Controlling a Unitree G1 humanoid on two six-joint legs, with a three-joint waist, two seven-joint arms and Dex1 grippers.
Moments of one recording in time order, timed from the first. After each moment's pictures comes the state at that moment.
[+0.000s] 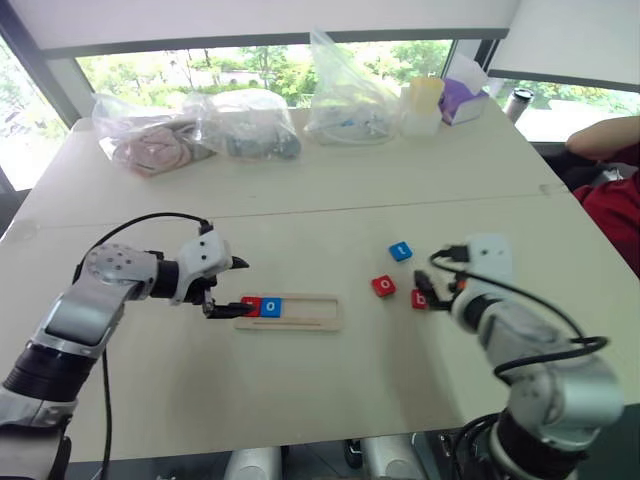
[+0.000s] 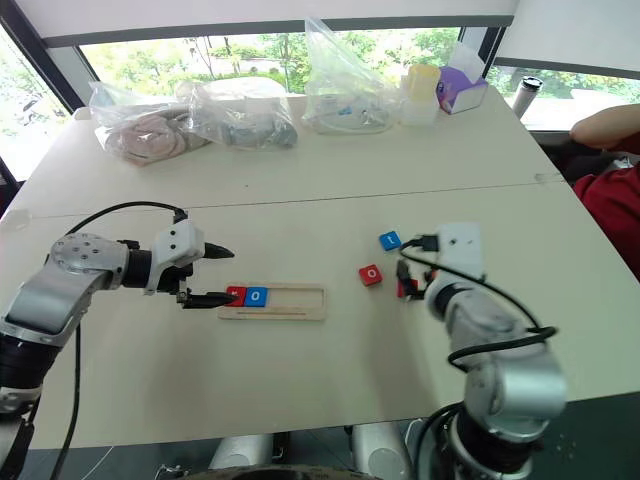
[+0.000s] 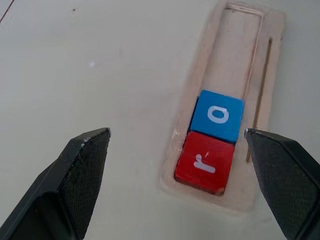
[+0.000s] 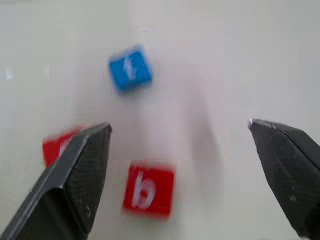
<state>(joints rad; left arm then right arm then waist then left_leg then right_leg) -0.38 0.87 -0.10 -0.13 -0.30 0.48 -1.19 -0.32 -0.29 -0.28 -0.83 0.22 1.57 0.25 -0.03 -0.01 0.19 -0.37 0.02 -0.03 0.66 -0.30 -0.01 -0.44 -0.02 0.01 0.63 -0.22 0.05</state>
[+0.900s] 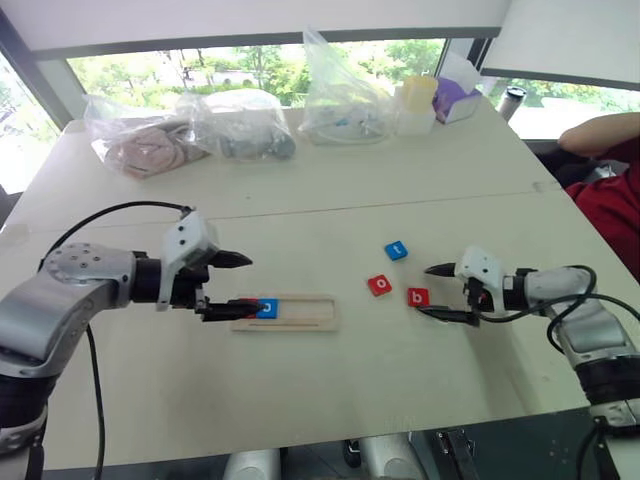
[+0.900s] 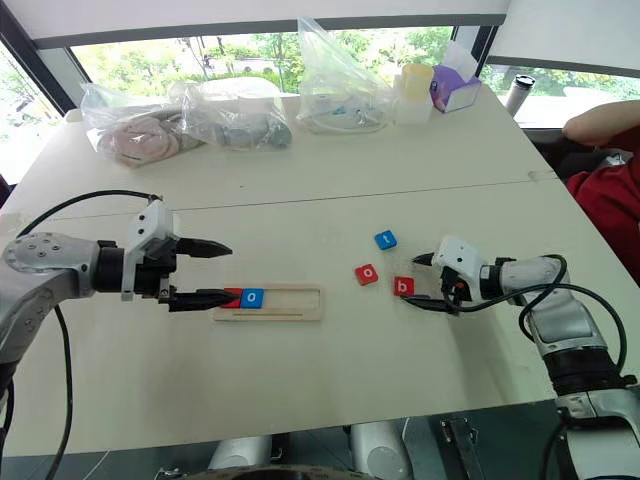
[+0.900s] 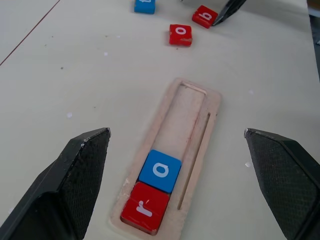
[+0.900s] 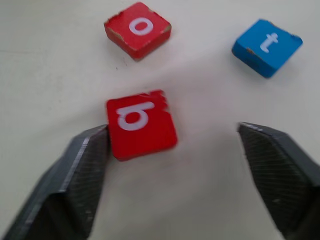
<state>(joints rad) -0.31 0.96 0.06 -0.41 -0.60 0.80 -1.08 -0.33 -0.79 0.05 0.24 0.17 0.07 1.20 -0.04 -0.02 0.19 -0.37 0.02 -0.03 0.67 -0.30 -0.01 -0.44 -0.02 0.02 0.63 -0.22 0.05</state>
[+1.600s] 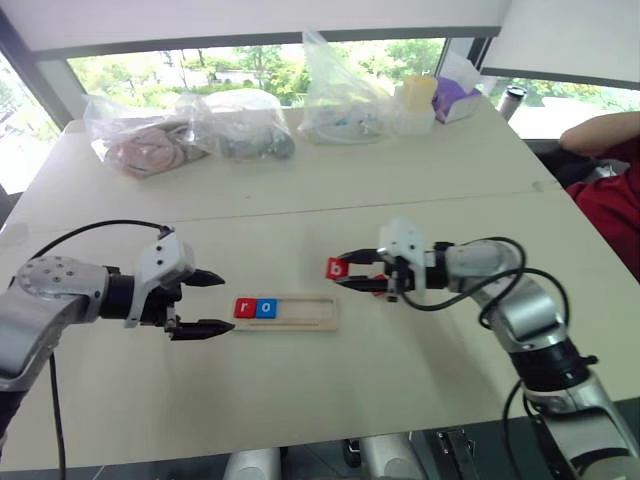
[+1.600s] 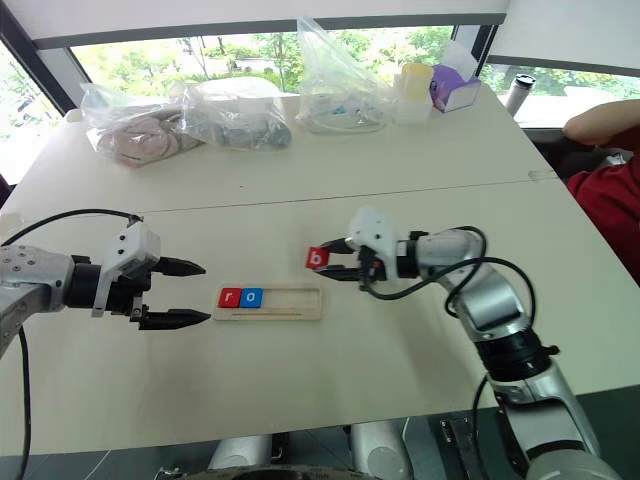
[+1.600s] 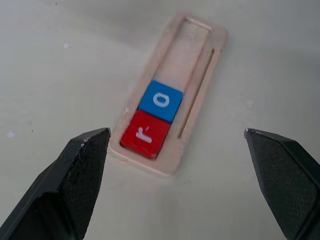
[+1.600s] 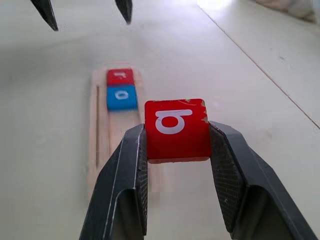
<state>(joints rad) -0.16 1.08 0.09 -0.34 -0.54 0.66 -1.18 -0.54 -0.51 0.28 -0.16 0.24 0.45 1.04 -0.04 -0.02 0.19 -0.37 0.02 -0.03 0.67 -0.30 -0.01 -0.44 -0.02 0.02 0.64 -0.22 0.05</state>
